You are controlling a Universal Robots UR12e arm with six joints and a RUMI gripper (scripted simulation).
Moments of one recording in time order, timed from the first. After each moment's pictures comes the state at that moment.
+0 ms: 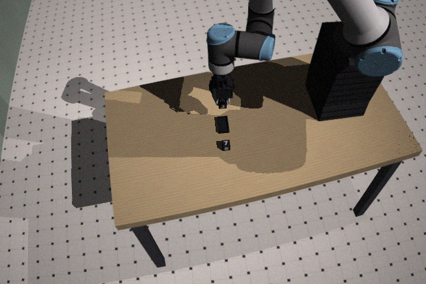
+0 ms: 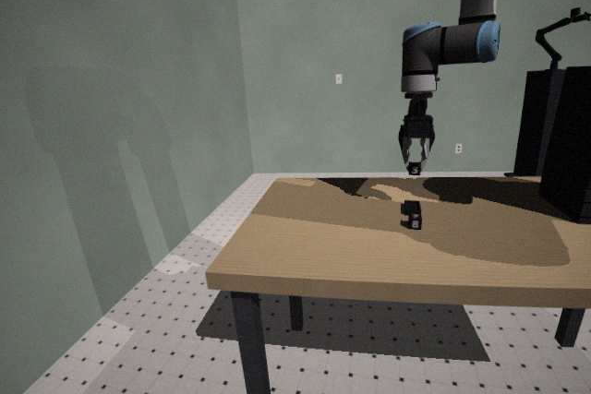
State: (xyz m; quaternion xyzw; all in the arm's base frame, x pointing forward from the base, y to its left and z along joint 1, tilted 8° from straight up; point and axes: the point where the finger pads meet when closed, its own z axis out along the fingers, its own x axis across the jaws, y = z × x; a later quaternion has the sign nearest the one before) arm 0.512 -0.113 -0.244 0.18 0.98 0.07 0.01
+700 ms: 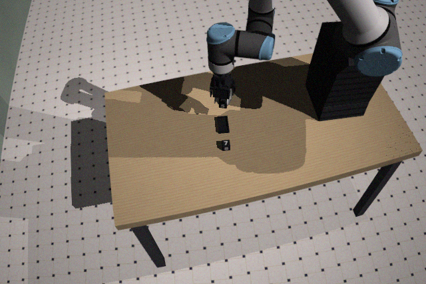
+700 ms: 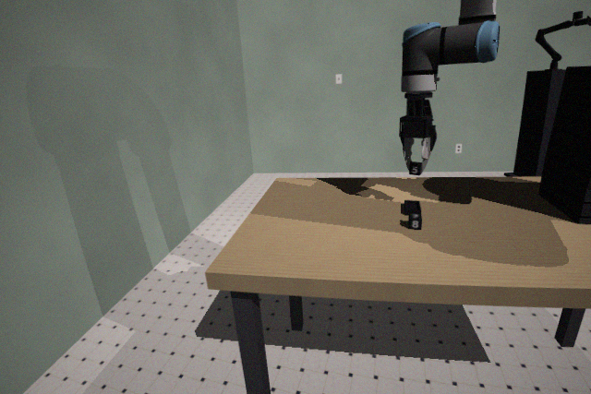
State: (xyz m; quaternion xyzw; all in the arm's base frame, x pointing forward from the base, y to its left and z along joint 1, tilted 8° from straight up) arm 0.507 -0.114 -0.244 0.31 0.95 0.07 0.00
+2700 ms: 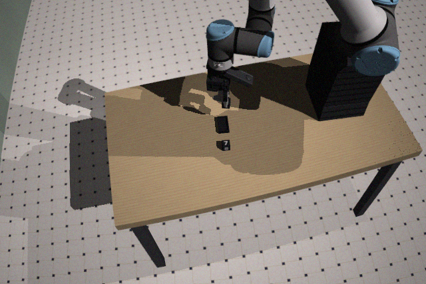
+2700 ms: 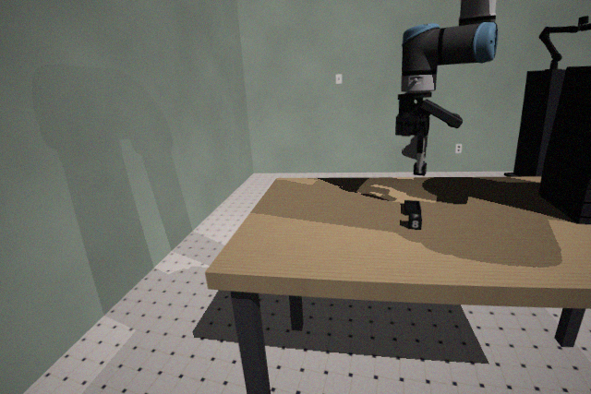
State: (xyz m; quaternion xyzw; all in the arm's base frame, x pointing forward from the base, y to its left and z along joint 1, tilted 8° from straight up) arm 0.498 -0.107 -0.243 0.88 0.48 0.05 -0.05
